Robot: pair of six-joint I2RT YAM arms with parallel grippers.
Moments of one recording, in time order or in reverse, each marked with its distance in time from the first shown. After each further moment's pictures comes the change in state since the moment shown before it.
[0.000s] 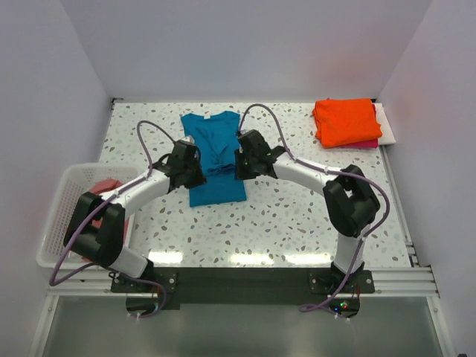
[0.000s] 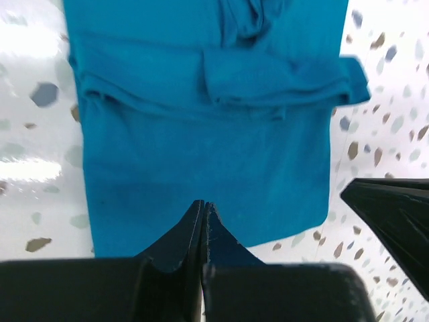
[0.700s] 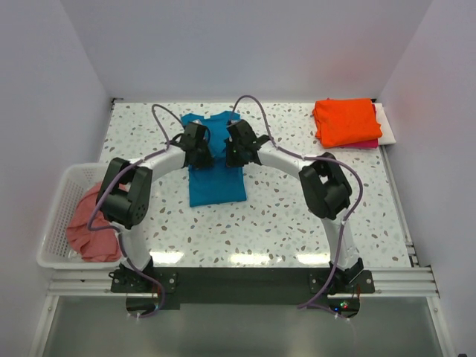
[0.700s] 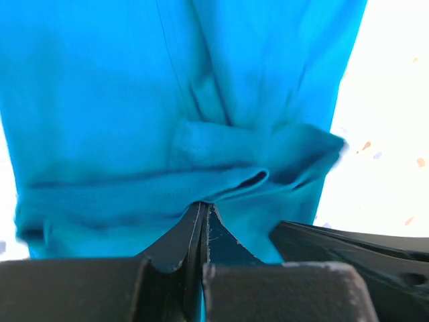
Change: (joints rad) left arm 0.008 0.362 0.280 0.039 0.022 -0.002; right arm 0.013 0.284 0.293 0.006 -0.002 0.034
